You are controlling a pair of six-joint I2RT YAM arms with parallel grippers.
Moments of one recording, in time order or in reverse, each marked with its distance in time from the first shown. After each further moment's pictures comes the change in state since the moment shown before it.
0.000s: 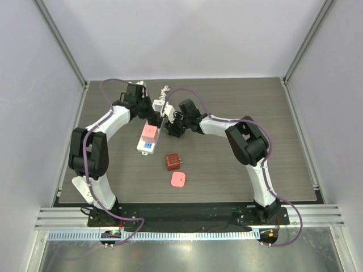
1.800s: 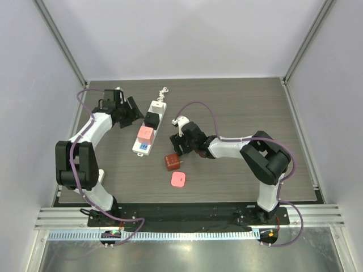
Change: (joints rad) left arm 0.175 -0.175 -0.154 -0.051 0.048 -0.027; right arm 0.156 -0.354 -0.501 0.153 0.461 0.614
